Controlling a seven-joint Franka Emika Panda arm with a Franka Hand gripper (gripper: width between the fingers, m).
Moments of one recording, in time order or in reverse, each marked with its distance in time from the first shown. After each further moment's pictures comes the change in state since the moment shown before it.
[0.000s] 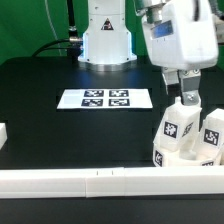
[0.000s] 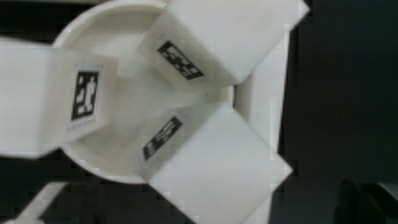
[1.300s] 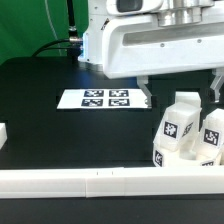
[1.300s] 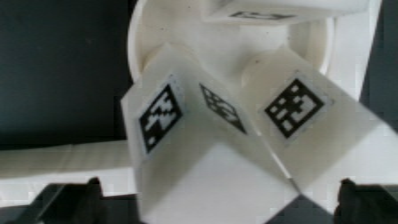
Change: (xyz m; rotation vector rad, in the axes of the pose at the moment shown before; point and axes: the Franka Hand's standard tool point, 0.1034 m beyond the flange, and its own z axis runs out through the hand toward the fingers) arm -0.006 0.001 0.008 -0.082 -0.007 -1.337
